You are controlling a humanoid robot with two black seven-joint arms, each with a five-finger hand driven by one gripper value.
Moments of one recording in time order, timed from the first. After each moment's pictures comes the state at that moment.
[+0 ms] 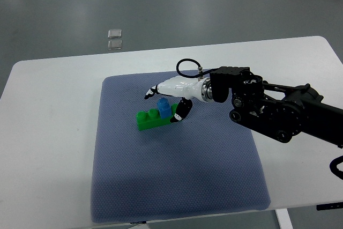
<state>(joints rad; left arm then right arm) 0.01 0.00 -0.10 -0.12 0.08 0.00 0.02 0.96 -0.17 0.36 1.08 -1.69 0.25 0.03</state>
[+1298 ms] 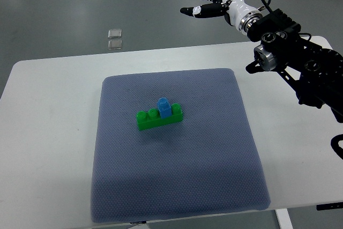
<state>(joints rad) 0.01 0.00 -0.10 -0.12 0.08 0.00 0.02 1.00 -0.21 0.68 0.91 -0.65 -0.21 0.03</state>
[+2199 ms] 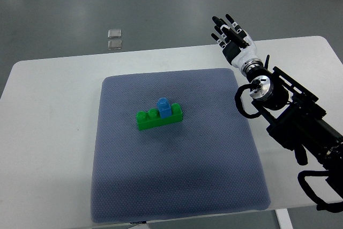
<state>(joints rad) 0.01 0.00 -0.10 -0.12 0.08 0.00 0.02 0.76 0.00 0.99 0.72 -0.13 -0.09 0.24</state>
